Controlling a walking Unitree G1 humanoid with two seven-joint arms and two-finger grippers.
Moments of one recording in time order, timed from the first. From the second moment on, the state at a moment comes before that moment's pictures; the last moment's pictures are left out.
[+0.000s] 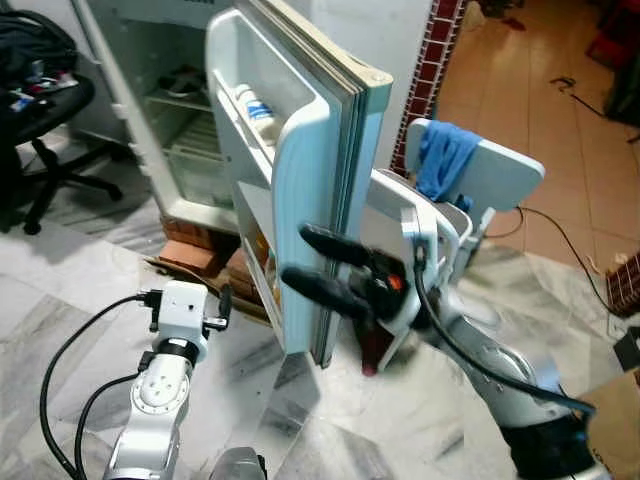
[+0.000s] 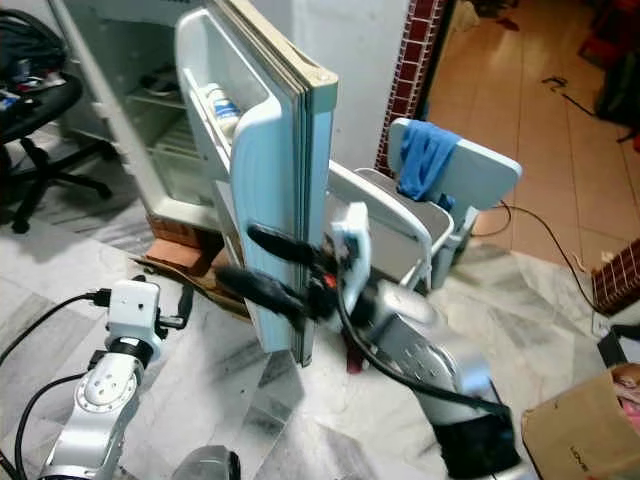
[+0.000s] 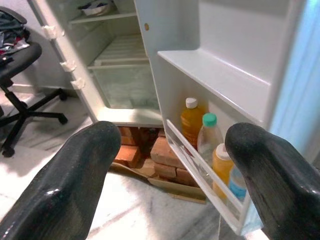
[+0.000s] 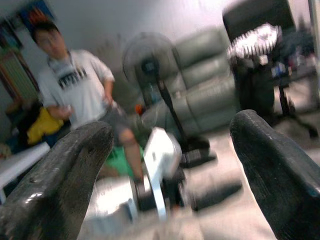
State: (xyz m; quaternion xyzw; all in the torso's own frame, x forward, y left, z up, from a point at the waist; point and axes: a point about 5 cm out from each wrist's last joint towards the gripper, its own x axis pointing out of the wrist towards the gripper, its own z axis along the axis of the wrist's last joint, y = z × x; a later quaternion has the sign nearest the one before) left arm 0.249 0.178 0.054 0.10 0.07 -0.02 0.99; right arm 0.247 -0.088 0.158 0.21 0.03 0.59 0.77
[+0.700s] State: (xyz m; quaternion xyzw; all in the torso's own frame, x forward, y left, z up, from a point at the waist) left arm 0.239 0.179 0.038 0.12 0.14 -0.05 0.98; right arm 0.352 -0.095 0.130 -0.02 0.09 0.30 0.95
